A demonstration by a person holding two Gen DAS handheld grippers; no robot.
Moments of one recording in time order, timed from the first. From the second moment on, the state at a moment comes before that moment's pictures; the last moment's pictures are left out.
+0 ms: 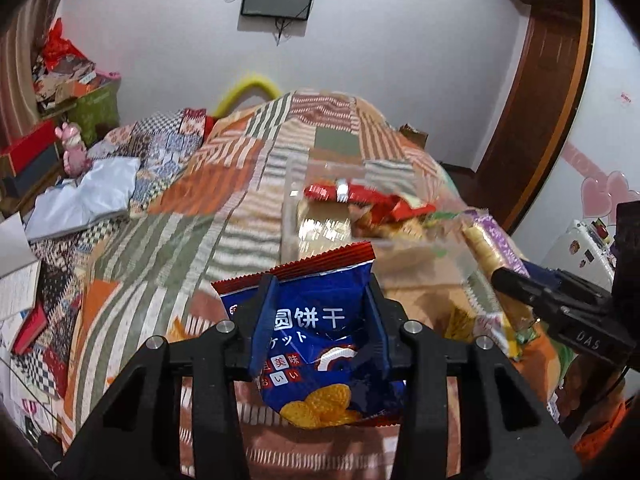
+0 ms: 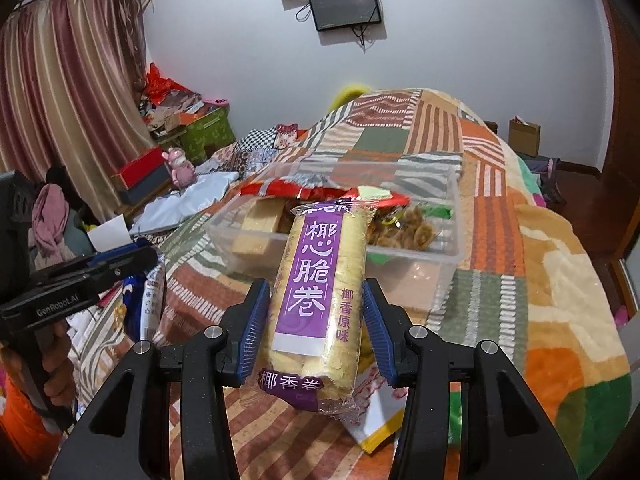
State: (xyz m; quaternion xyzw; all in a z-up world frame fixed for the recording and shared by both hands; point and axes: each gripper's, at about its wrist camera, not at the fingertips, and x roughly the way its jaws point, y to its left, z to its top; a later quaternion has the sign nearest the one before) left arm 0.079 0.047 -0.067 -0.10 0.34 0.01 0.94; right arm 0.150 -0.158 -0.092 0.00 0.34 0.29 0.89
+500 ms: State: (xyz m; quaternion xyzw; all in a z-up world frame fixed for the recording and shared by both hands) left arm 0.144 0.025 -0.025 -0.08 0.30 0.00 0.95; right arm 0.183 -0.168 -0.069 0.01 0.31 0.27 0.91
